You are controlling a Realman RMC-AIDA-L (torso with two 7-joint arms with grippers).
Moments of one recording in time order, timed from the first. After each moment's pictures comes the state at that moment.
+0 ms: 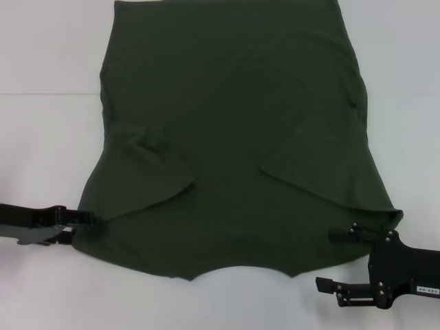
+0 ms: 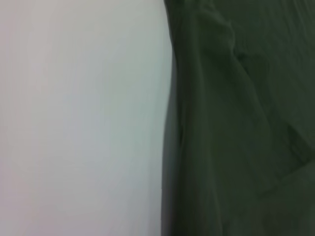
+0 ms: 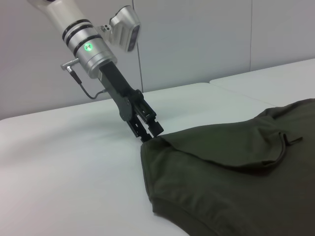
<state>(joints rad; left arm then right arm) -0.62 -1.96 0.55 0.63 2.54 1.39 -2.45 0.37 2.09 -0.73 -0.63 -2.00 -1.58 1.06</state>
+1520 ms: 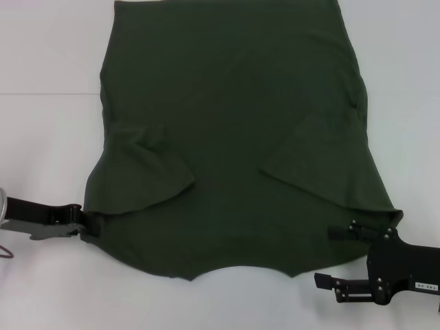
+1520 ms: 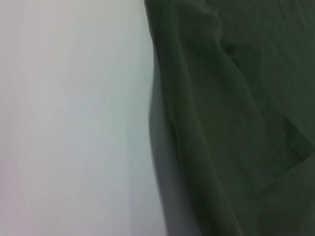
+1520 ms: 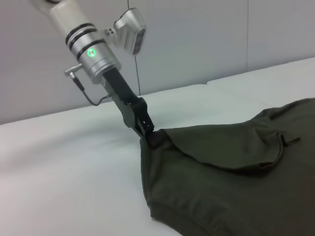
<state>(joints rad) -0.65 -1.97 0.62 0.62 2.54 1.36 -2.46 0.37 2.09 -0.73 -0.63 -1.99 -1.57 1.08</state>
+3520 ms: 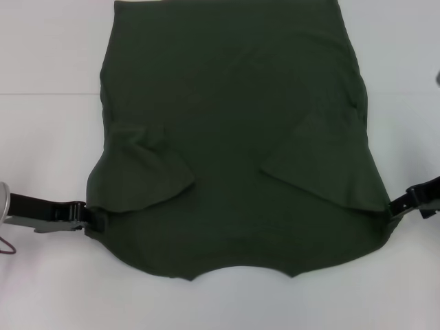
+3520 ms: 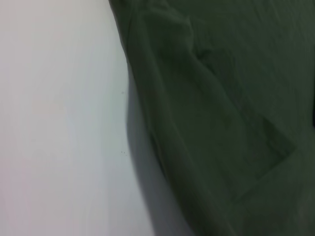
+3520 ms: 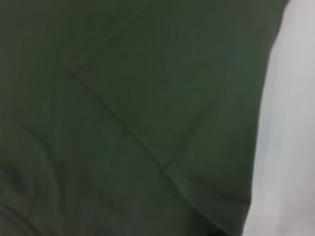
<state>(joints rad) -0.66 -1.98 0.61 0.64 2.53 1.37 -2.40 0.79 2.03 -0.84 -0.95 -2.88 -1.55 2.67</state>
